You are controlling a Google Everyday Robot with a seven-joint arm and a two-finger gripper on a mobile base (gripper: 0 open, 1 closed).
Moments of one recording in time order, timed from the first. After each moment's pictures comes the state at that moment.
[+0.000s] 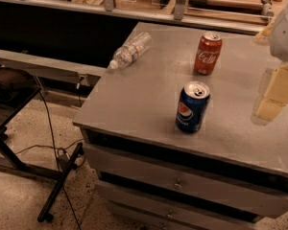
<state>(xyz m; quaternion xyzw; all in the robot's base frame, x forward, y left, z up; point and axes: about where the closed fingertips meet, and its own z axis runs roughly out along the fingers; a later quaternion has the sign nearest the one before) 0.438 -0.217 0.977 -0.60 0.78 -0.04 0.16</state>
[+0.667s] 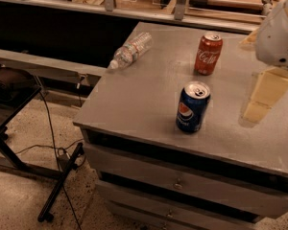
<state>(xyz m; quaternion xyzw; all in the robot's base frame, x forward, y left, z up) 0.442 -0.198 0.965 -0.62 0.77 -0.01 0.16</state>
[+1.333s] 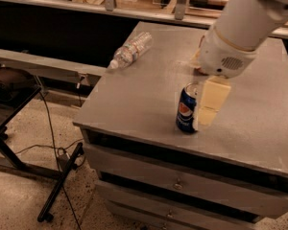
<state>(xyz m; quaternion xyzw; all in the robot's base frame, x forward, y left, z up) 0.467 -0.124 0.918 -0.66 0.74 0.05 0.13</state>
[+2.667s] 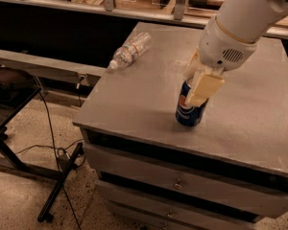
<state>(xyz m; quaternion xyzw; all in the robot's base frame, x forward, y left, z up) 0.479 -0.117 0.926 -0.67 0.72 0.06 0.15</state>
